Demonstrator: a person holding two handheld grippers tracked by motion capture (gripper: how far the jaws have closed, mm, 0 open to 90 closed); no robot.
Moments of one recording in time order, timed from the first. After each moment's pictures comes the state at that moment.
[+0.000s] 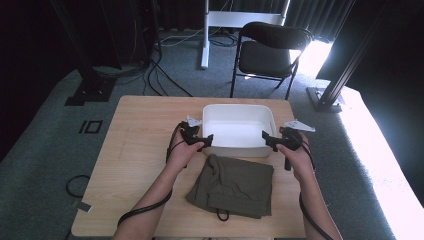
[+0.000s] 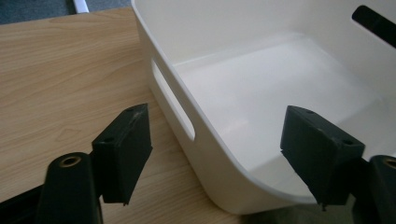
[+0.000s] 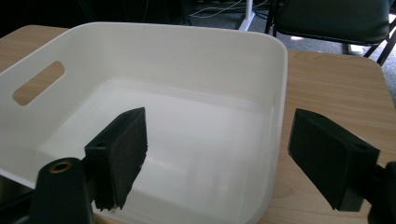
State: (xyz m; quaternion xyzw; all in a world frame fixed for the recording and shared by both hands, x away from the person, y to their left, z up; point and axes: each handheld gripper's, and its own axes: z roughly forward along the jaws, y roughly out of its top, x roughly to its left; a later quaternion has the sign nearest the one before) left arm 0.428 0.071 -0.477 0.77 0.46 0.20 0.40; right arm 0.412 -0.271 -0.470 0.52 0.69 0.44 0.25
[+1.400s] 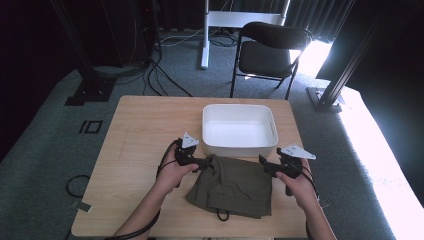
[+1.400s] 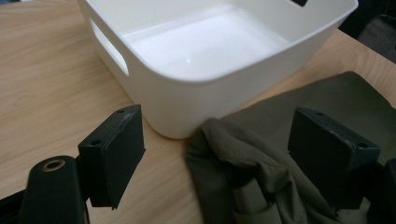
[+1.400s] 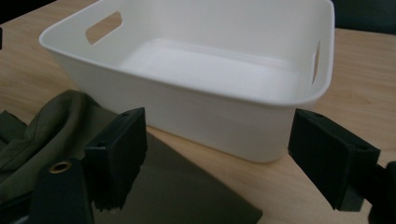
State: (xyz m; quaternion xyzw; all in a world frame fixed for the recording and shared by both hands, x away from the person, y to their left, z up) left arm 0.357 0.083 -0.478 0.80 0.40 0.15 0.43; right arm 0.331 -0.259 -0.490 0.48 0.71 0.45 0.25
